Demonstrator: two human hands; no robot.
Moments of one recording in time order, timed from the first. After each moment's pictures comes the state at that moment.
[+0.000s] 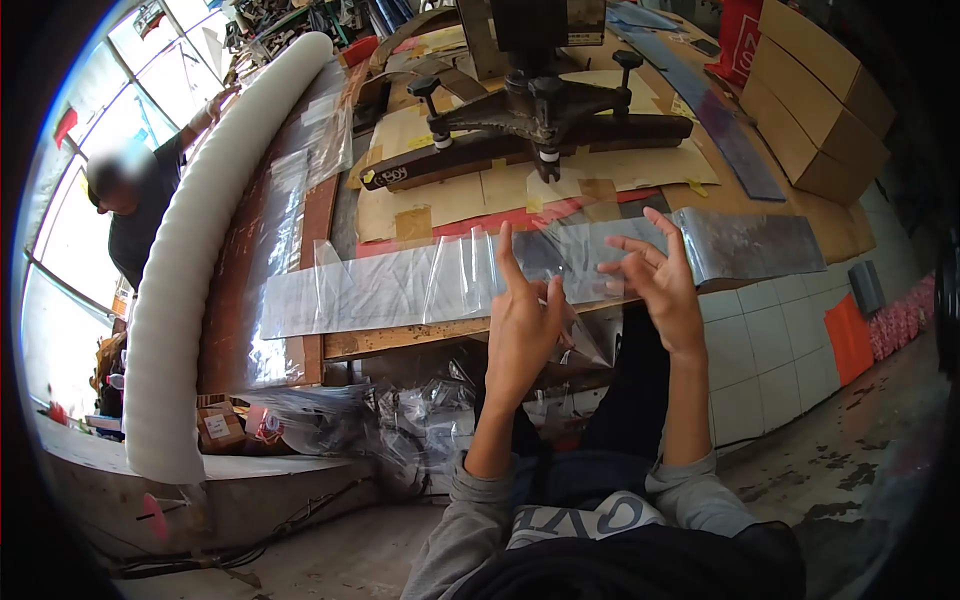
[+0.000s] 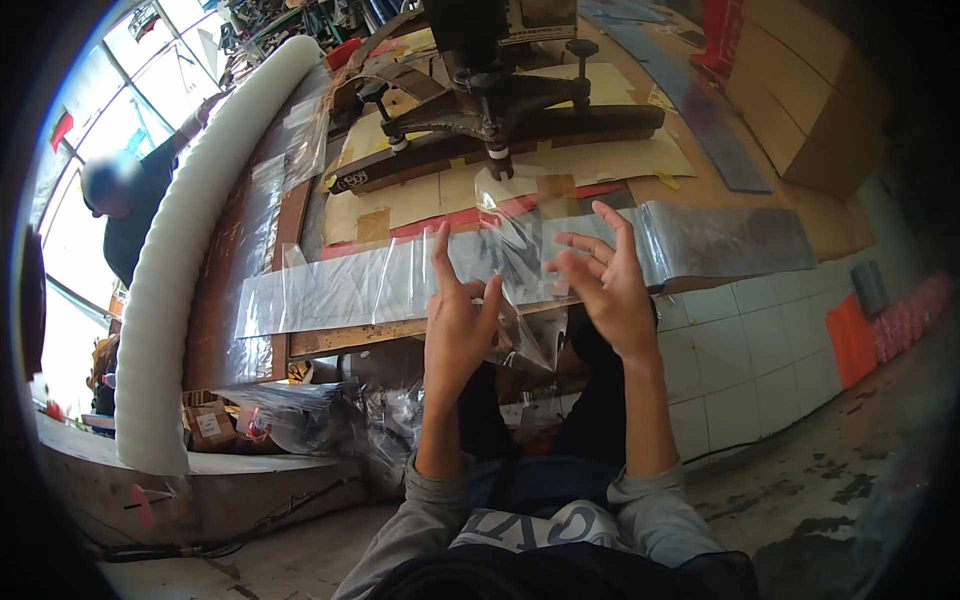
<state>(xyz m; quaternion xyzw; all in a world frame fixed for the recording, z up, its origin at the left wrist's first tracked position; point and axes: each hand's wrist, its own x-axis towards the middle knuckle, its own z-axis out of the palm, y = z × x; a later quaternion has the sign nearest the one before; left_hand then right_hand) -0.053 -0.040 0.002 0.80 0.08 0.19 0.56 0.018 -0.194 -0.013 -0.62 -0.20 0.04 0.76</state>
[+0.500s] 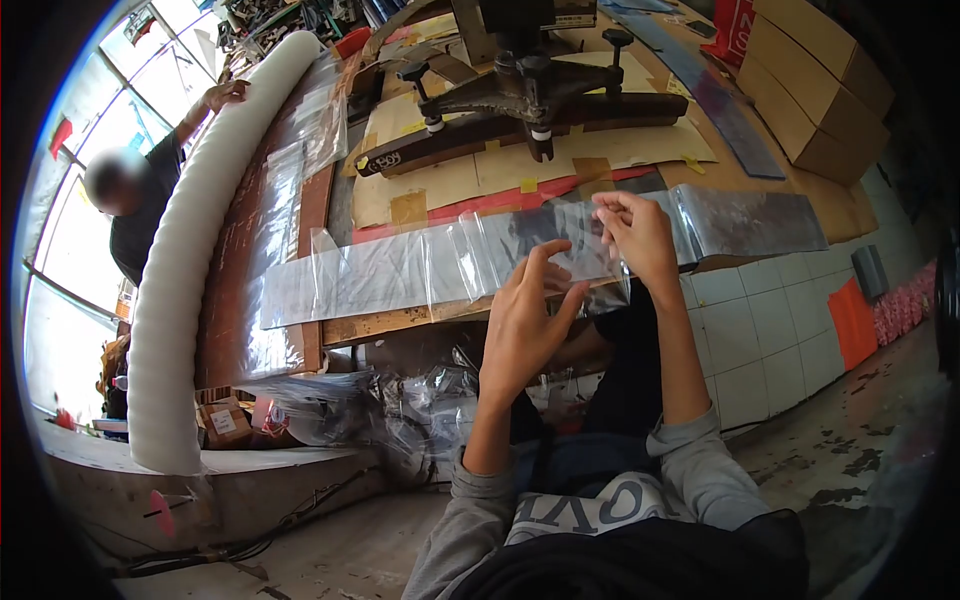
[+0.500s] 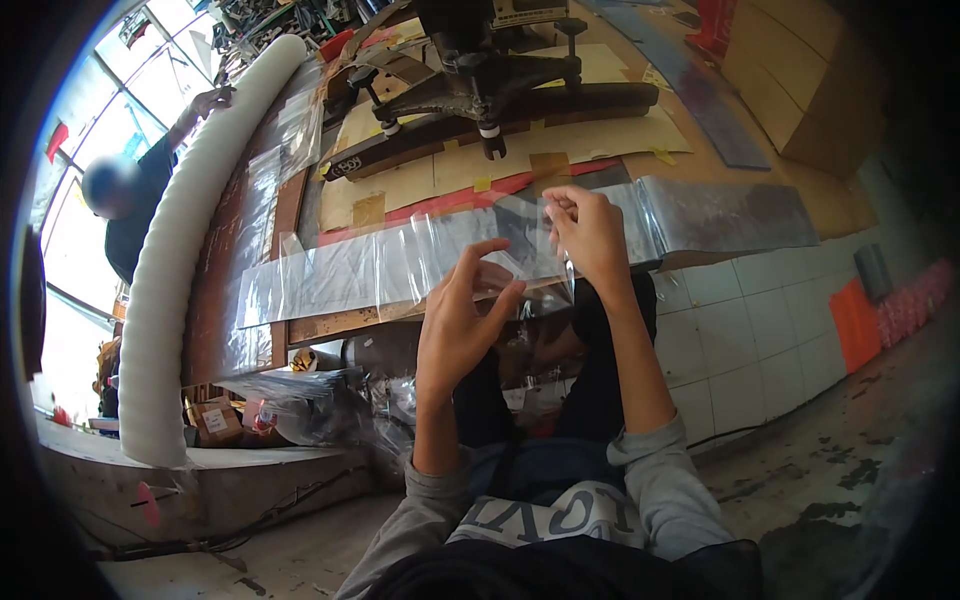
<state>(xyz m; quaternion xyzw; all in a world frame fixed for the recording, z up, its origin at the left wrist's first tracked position) -0.061 -0.040 -0.007 0.84 -0.05 0.22 0.49 0.063 -0.176 -0.022 -0.80 -0.15 0.00 0.58</state>
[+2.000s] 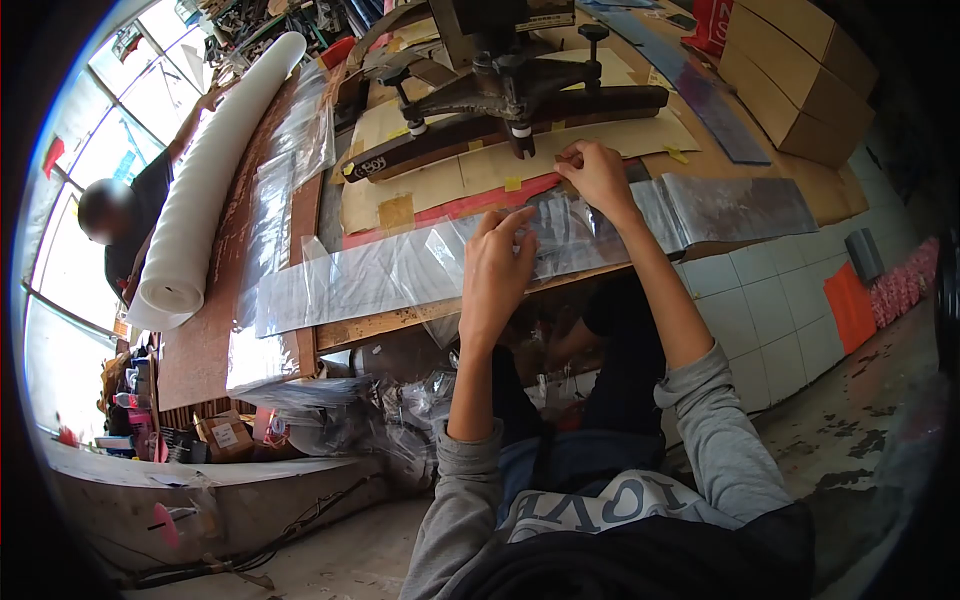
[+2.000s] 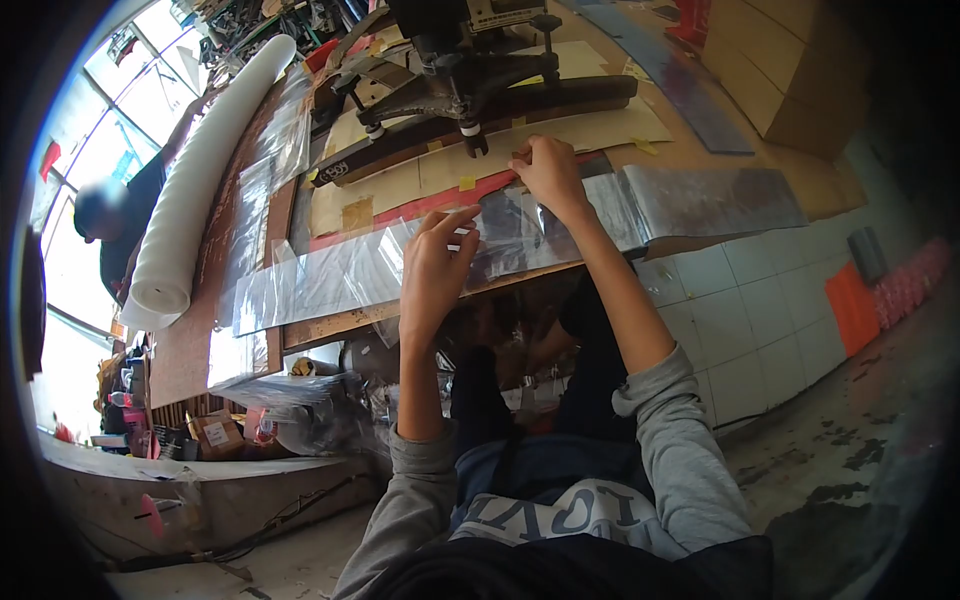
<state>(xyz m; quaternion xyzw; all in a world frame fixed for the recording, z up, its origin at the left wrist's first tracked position) -0.018 -0.015 -0.022 0.86 -0.04 0.28 0.42 0.144 -0.145 -0.042 -0.85 -0.24 -0.16 0.44</state>
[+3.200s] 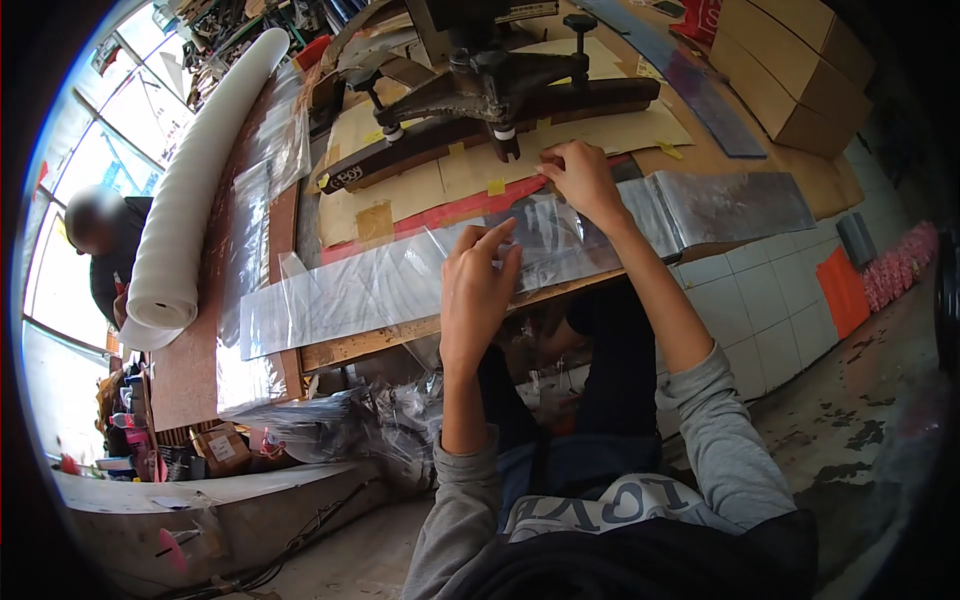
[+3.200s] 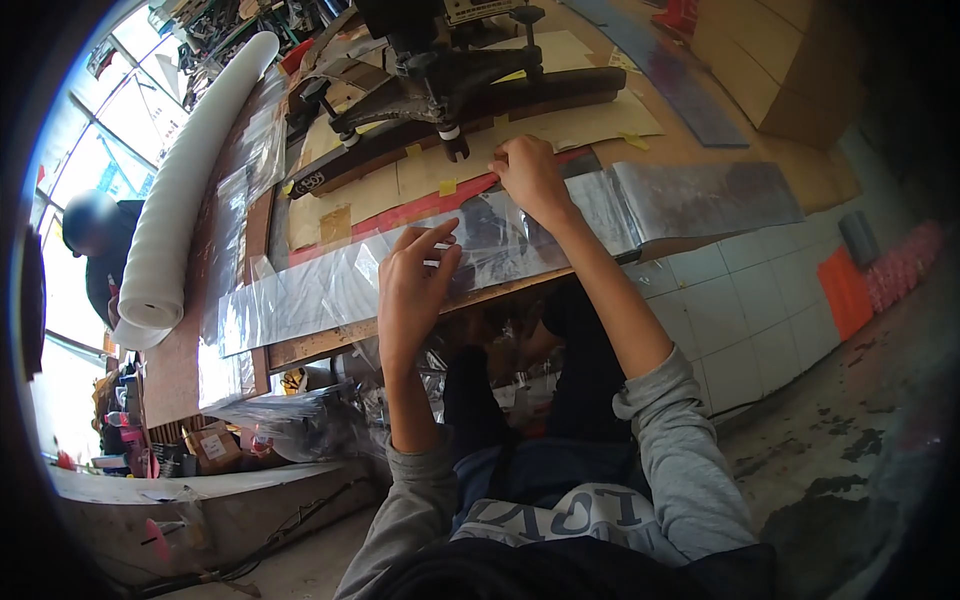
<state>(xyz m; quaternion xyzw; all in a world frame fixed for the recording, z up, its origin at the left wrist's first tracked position) -0.022 -0.009 -0.016 0.89 0.00 0.22 0.40 0.142 -0.139 -0.039 -0.84 -0.27 -0.16 0.44</state>
